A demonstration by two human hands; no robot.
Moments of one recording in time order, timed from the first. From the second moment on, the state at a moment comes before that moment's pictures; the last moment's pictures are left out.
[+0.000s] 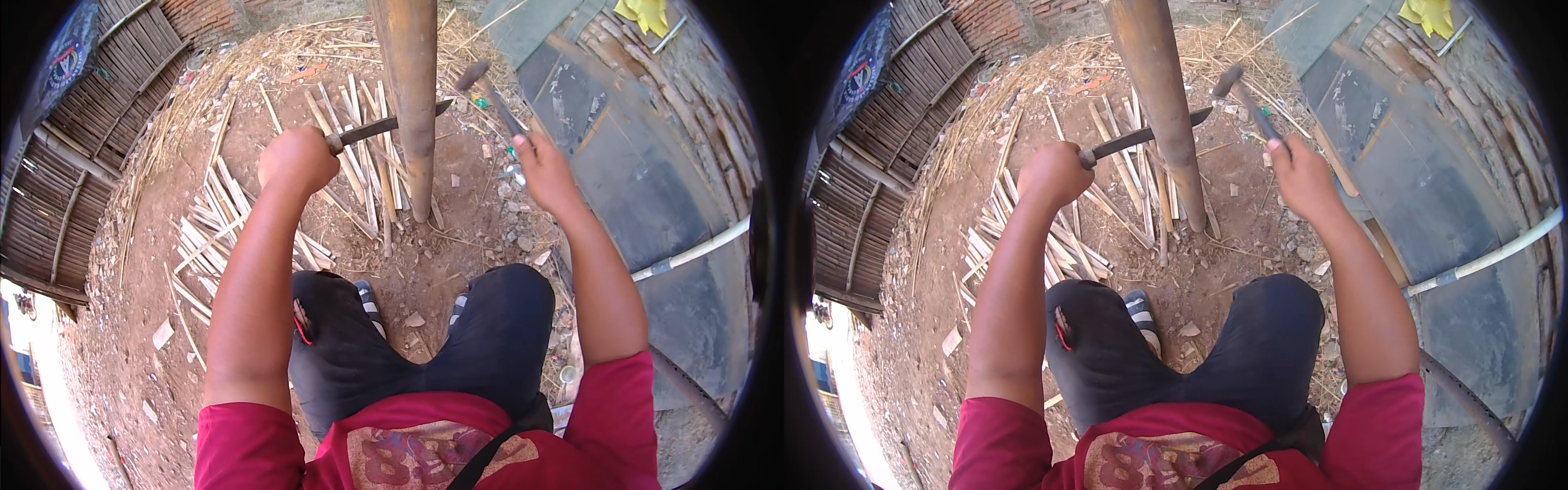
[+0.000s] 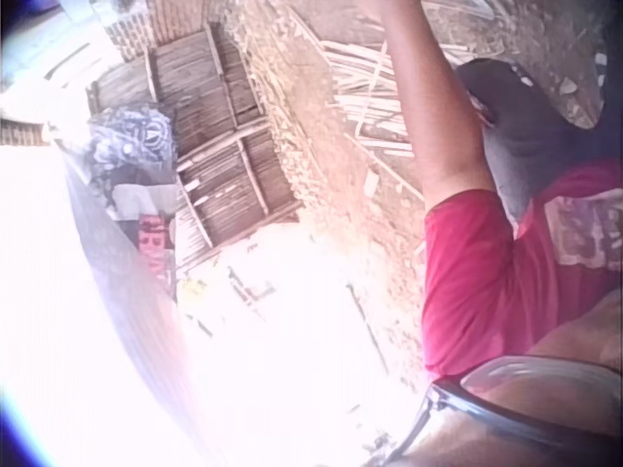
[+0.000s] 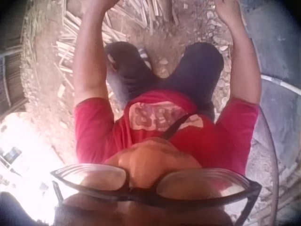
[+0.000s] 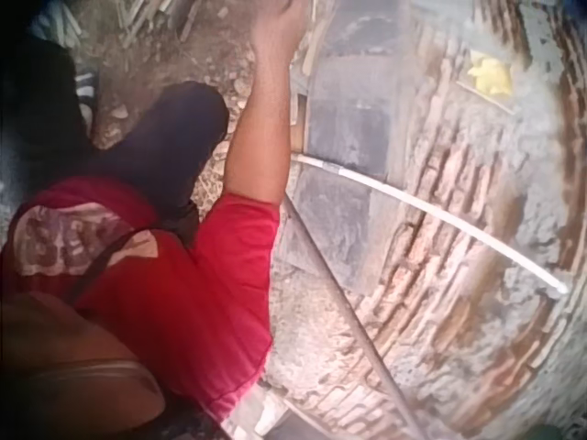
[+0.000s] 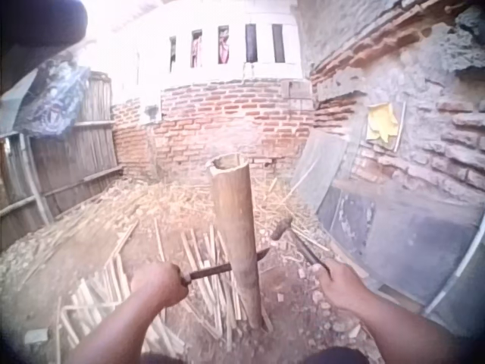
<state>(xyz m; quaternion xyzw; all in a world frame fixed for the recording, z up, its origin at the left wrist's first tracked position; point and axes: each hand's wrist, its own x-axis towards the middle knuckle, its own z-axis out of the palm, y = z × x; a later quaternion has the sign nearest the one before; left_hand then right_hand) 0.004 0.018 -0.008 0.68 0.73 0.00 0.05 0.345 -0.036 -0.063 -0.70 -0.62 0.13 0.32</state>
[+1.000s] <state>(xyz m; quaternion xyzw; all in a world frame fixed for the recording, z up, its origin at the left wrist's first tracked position) 0.009 0.020 -0.008 0.71 0.71 0.02 0.04 0.340 -0.028 -0.091 -0.67 -0.70 0.06 0.24</state>
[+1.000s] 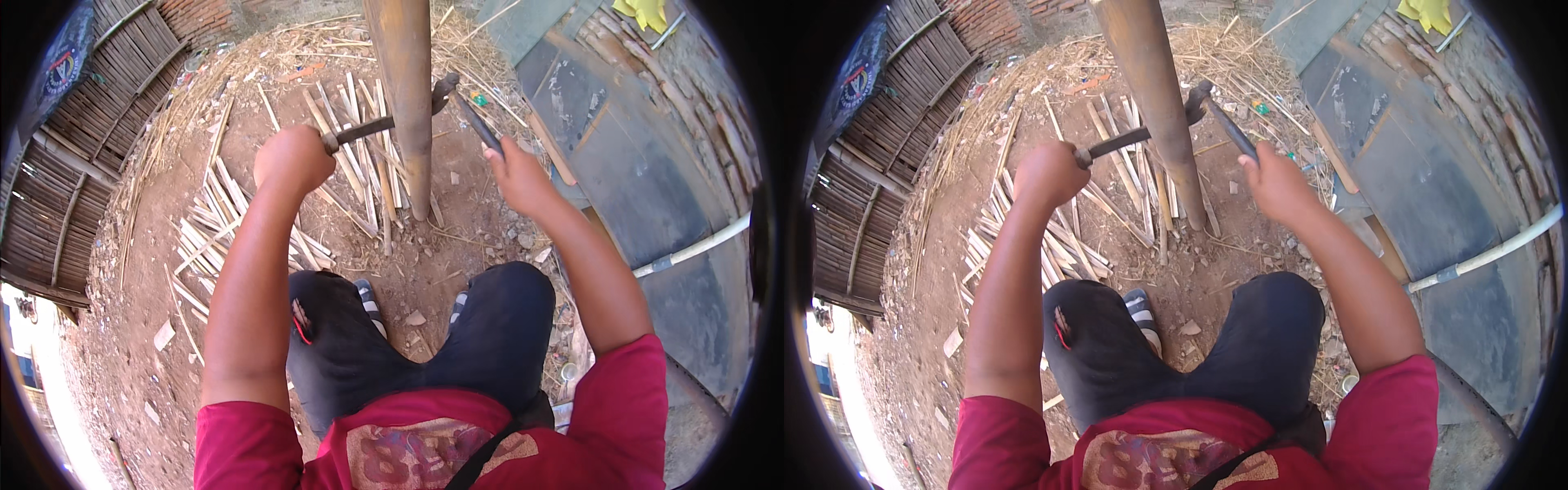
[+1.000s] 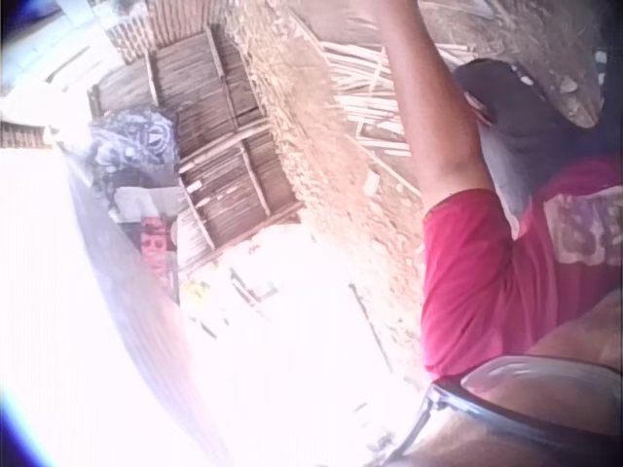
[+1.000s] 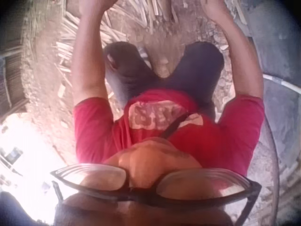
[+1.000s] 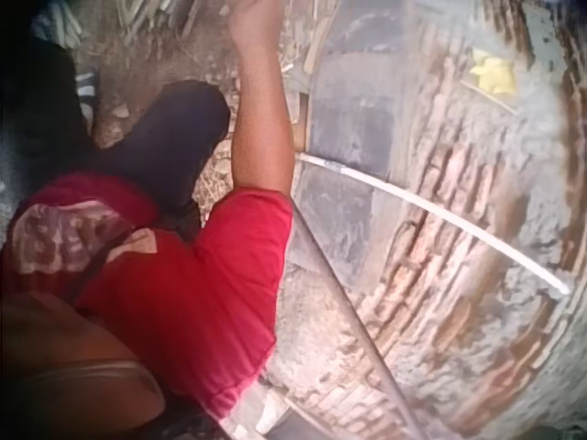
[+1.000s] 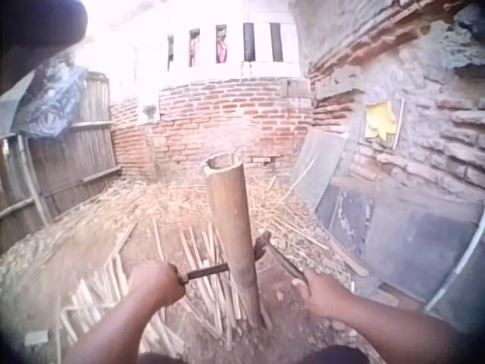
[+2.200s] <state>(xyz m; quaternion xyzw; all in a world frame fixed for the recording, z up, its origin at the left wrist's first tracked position) -0.001 0.026 -0.014 0.68 0.73 0.00 0.02 0.324 -0.025 -0.066 -0.70 -0.67 0.12 0.24</state>
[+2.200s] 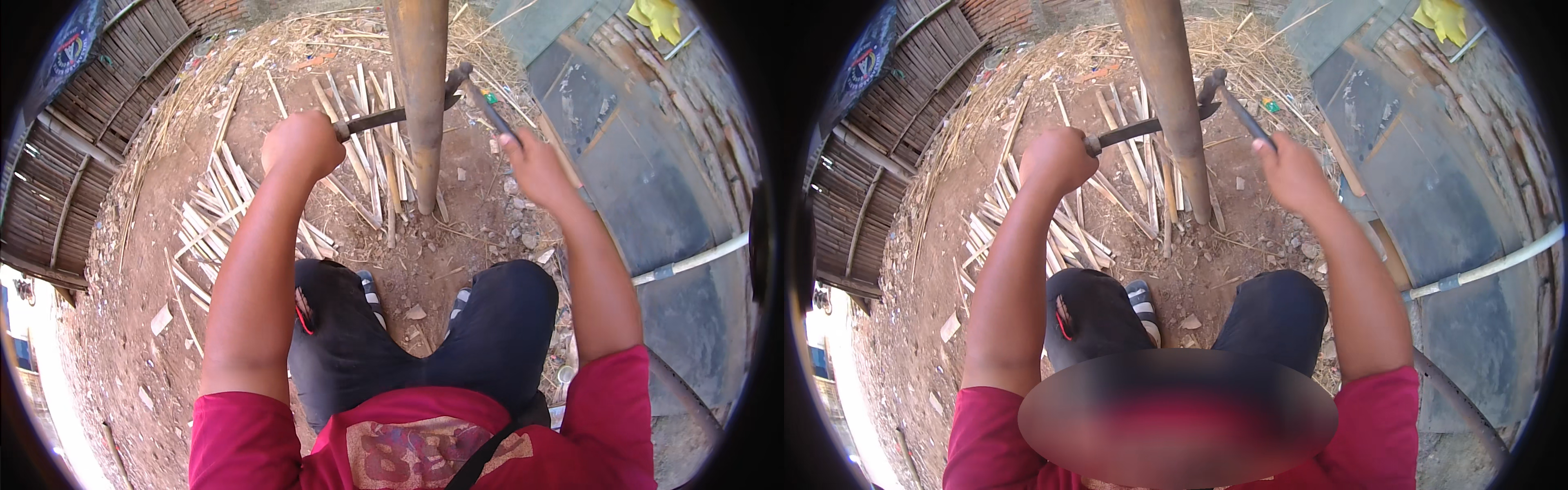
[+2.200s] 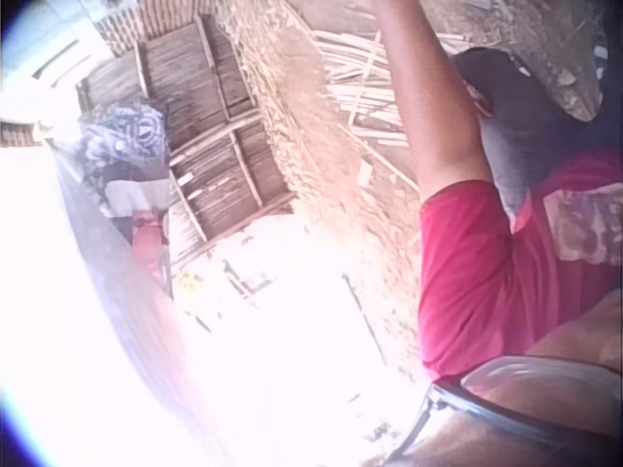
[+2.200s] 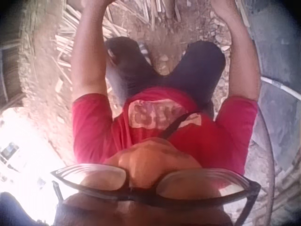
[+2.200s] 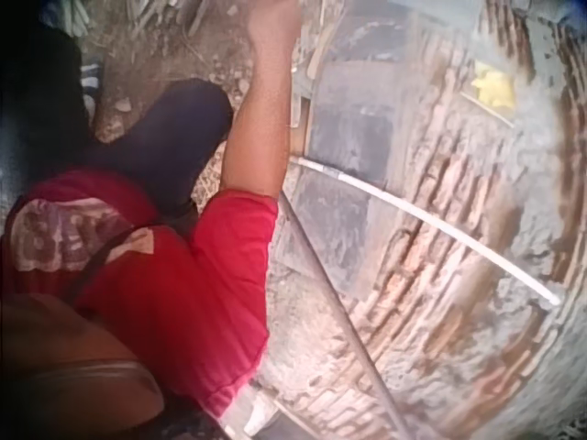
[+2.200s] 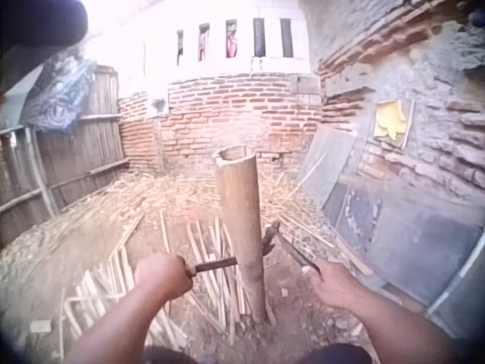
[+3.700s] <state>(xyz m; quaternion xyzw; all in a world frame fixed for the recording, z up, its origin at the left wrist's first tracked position) 0.008 0.018 -0.005 0.68 0.74 -0.02 0.02 0.332 -0.017 -0.083 -0.68 -0.68 -0.04 0.29</state>
